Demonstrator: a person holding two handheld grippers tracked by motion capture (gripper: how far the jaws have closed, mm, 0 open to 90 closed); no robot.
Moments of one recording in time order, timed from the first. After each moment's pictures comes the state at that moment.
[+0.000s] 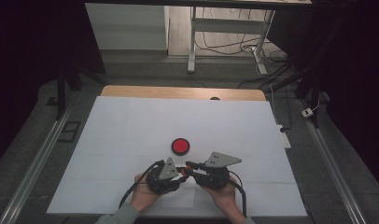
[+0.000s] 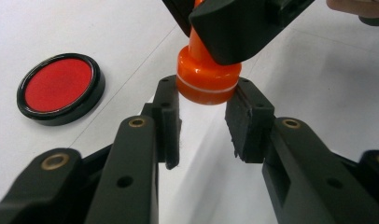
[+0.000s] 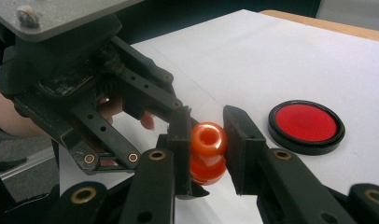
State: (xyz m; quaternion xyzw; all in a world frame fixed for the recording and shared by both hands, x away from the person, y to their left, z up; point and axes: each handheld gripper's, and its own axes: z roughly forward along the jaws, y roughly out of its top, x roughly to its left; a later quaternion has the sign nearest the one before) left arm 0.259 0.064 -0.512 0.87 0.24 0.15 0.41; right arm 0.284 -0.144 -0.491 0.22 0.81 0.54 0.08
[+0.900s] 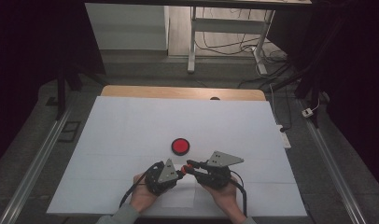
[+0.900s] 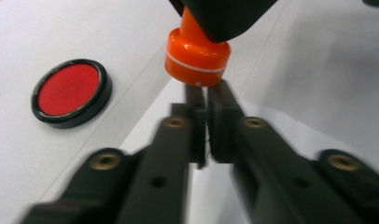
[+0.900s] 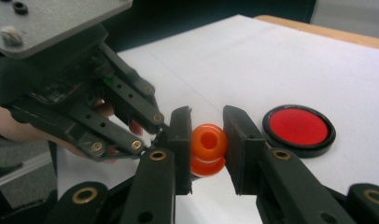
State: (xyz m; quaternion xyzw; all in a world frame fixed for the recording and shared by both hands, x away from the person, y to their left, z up) left arm 0.255 0.065 -0.511 0.88 0.22 0.18 0.39; right arm 0.284 -0.147 -0.489 0.22 0.80 0.55 0.09
